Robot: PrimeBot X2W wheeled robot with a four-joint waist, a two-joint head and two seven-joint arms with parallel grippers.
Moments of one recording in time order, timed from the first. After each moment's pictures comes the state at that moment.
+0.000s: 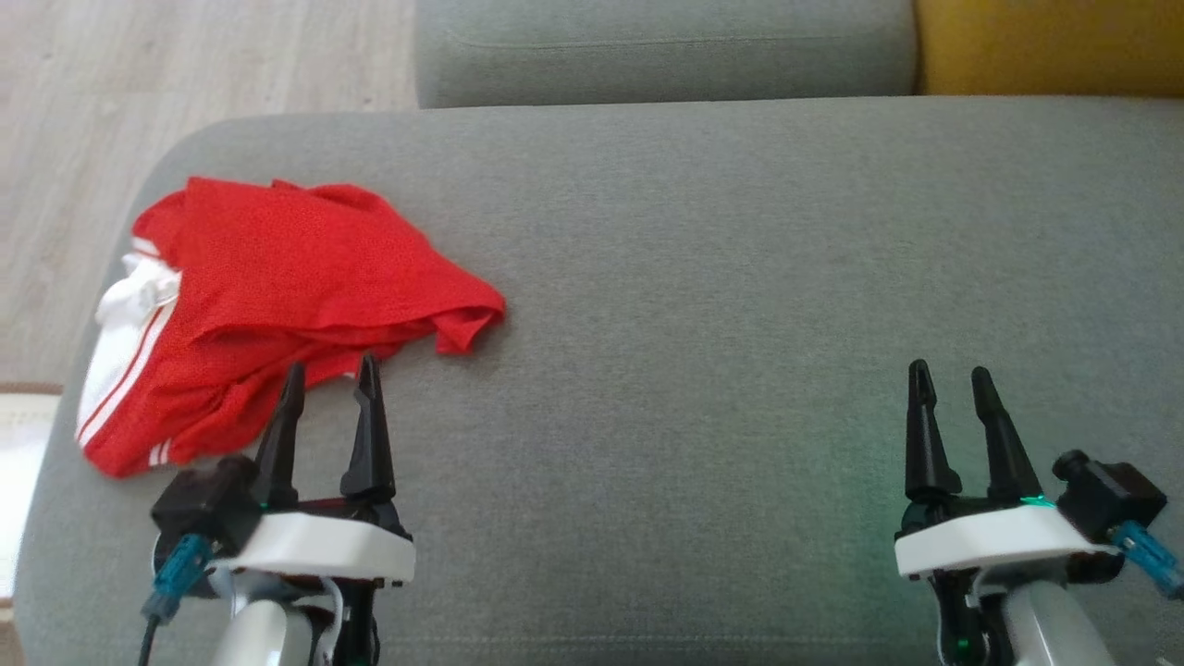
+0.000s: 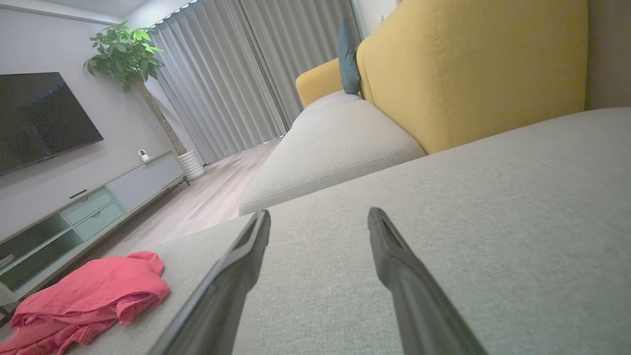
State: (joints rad) left arm -0.01 0.05 -0.18 0.07 -0.32 0.06 -0.25; right arm -0.05 -0.04 0.05 0.28 0.39 0.12 -0.25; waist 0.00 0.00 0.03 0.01
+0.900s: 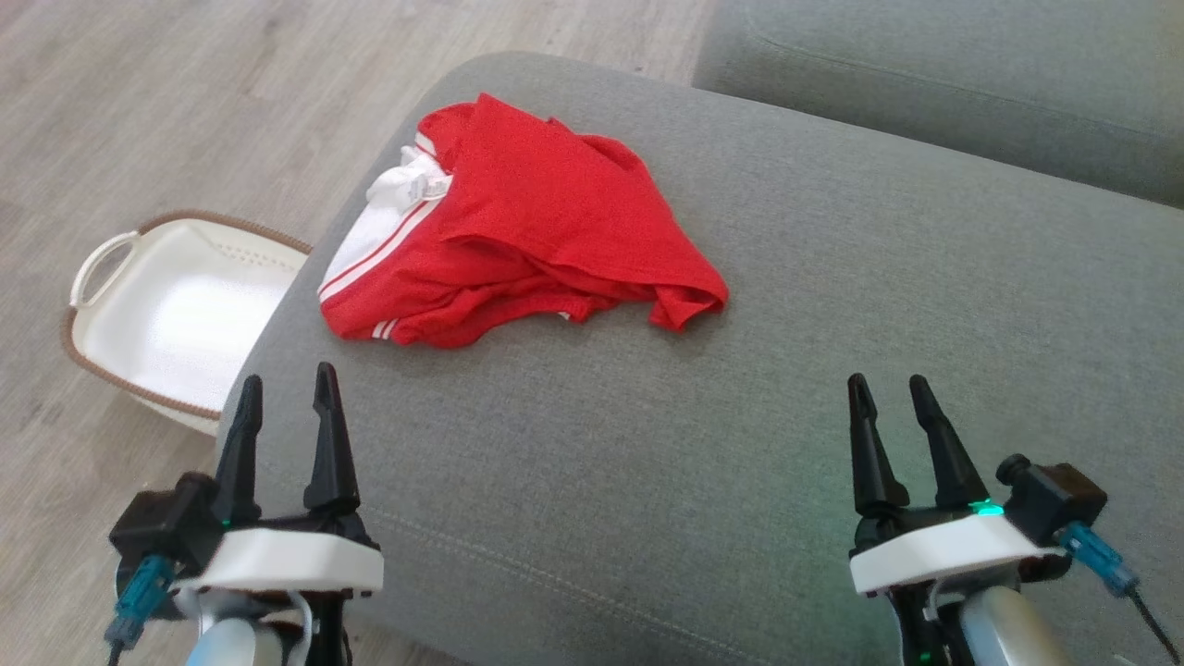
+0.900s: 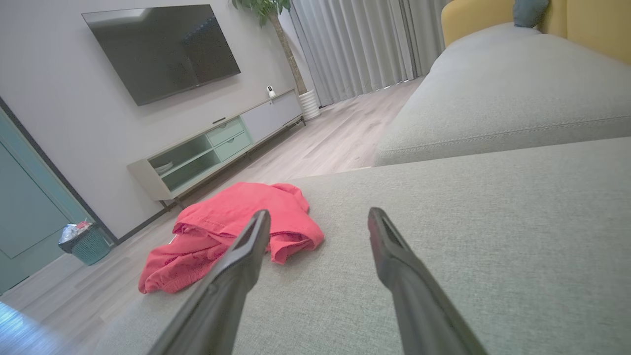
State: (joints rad) left arm 0.03 0.05 -0.11 0.04 -0.31 0.06 -0.25; right arm -0.05 -0.04 0.16 0.29 0.41 0.12 -0.25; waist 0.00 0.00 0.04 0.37
